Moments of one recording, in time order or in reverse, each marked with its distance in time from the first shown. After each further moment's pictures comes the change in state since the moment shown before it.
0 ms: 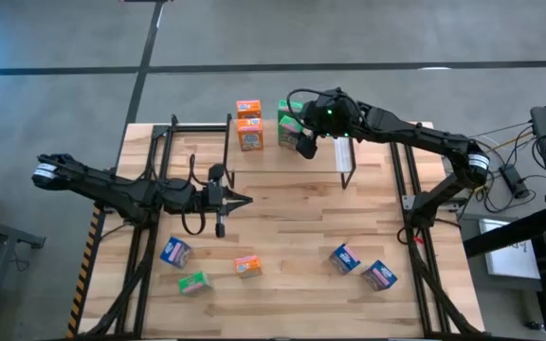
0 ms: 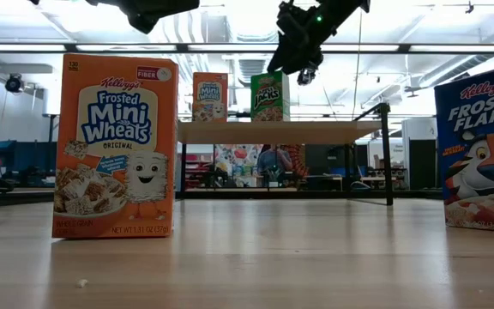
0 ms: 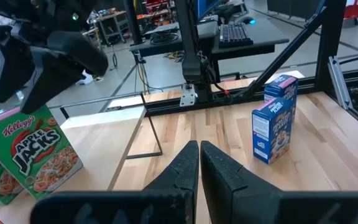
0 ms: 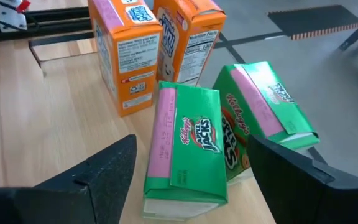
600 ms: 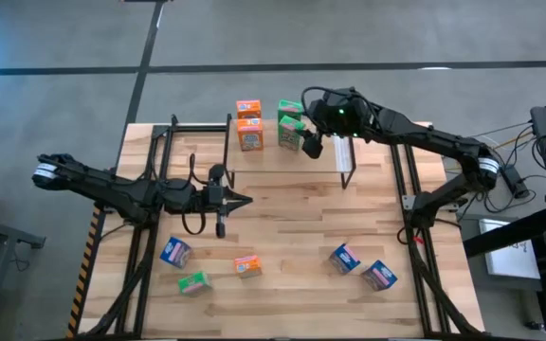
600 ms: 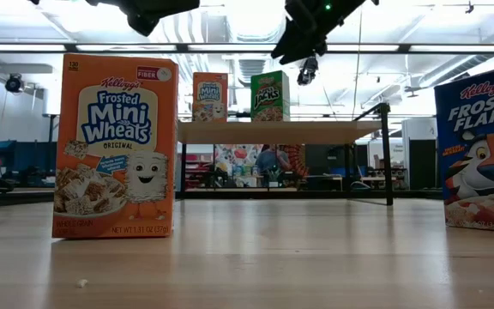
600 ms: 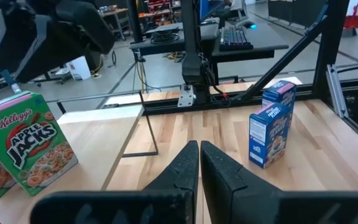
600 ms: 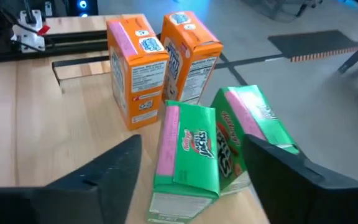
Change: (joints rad) left arm 0.000 0.002 0.000 0.003 0.000 -0.049; right arm 0.005 -0.077 -0.036 0.043 -0.028 -0.021
